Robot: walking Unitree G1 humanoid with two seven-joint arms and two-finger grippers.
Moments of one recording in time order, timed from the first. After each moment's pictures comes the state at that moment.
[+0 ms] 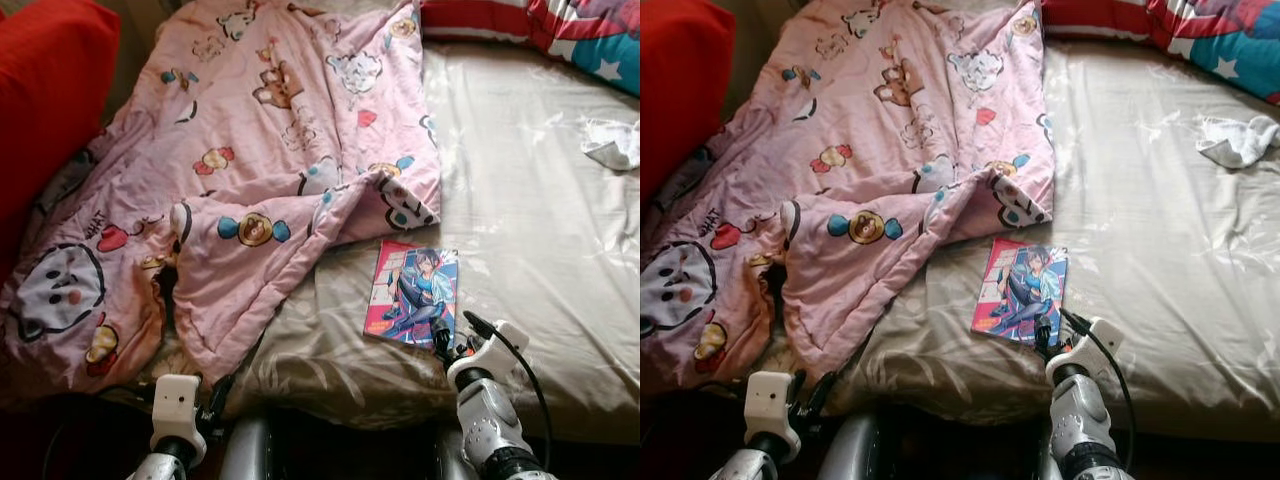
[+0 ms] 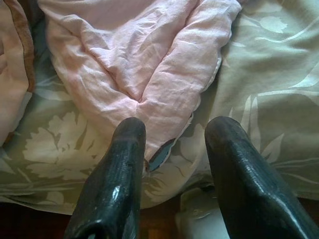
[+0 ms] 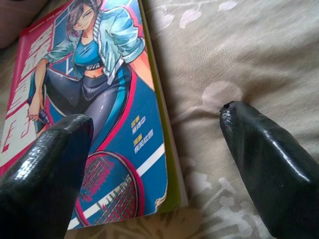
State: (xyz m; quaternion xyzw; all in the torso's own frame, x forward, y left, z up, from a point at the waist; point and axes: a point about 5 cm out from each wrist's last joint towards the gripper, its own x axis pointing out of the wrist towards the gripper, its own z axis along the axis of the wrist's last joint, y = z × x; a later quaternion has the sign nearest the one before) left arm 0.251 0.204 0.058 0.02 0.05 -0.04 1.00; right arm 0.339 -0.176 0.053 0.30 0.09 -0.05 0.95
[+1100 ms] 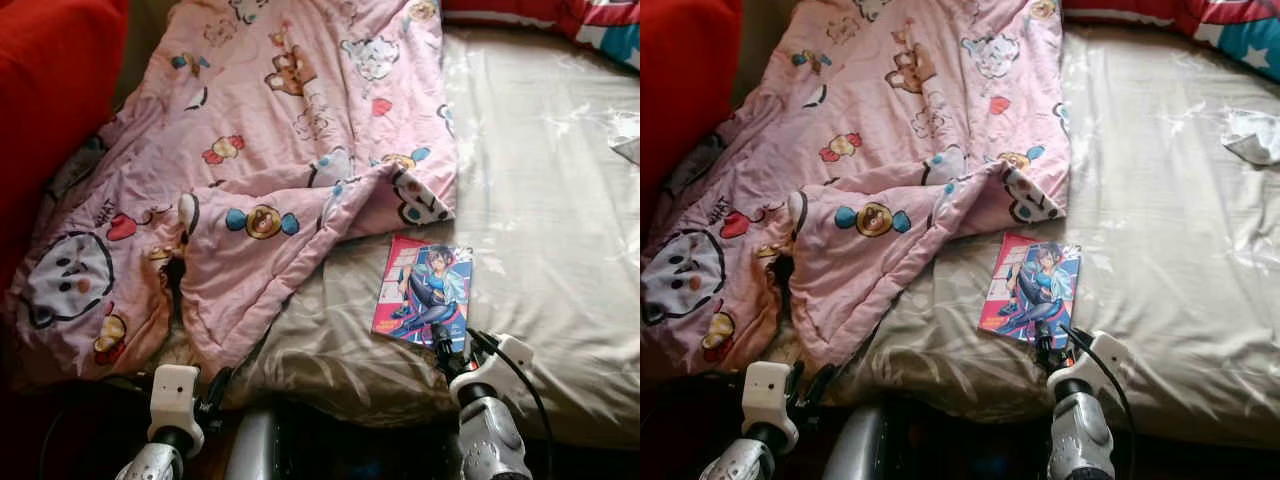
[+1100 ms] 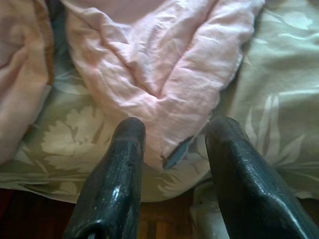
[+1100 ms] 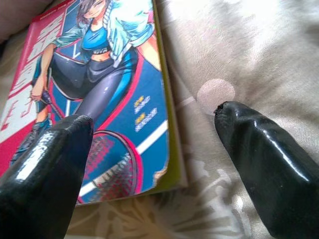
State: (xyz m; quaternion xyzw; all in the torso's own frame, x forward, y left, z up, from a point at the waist) left arm 0.259 0.203 0.068 0.02 0.05 -0.04 1.00; right arm 0.317 -0.188 0.042 0.27 0.04 -0.08 0.96
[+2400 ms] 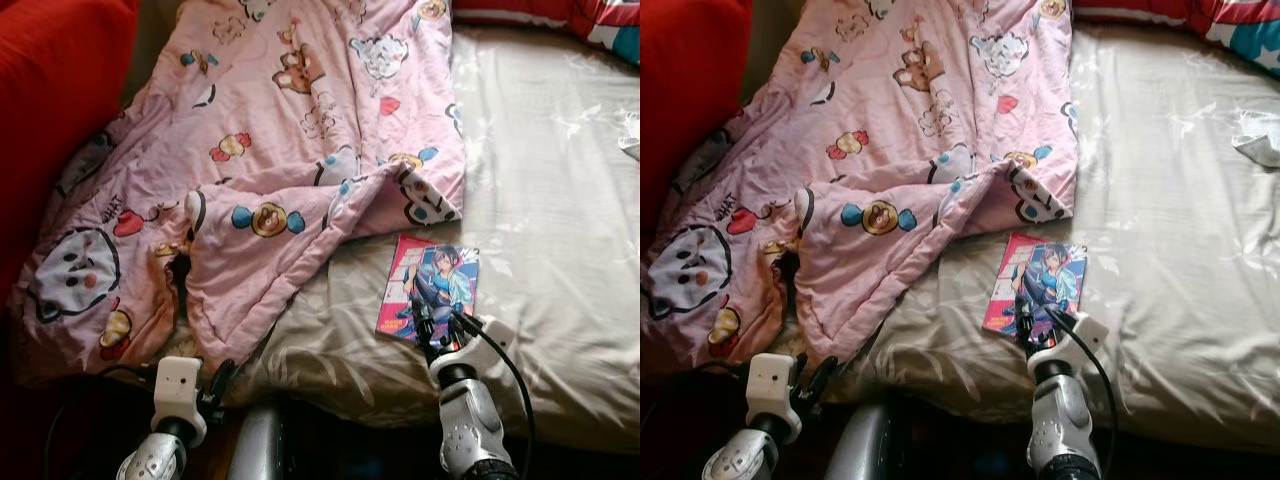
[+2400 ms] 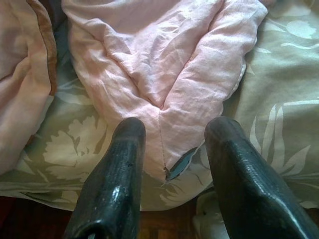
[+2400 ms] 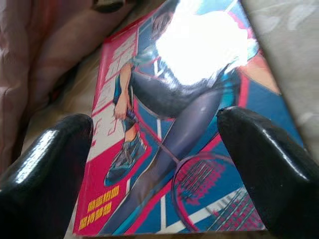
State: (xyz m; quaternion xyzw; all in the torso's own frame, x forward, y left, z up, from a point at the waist) left arm 0.267 0.203 0.071 0.03 0.04 -0.04 1.00; right arm 0.336 -0.156 0.069 0.31 -0.01 -0.02 0.95
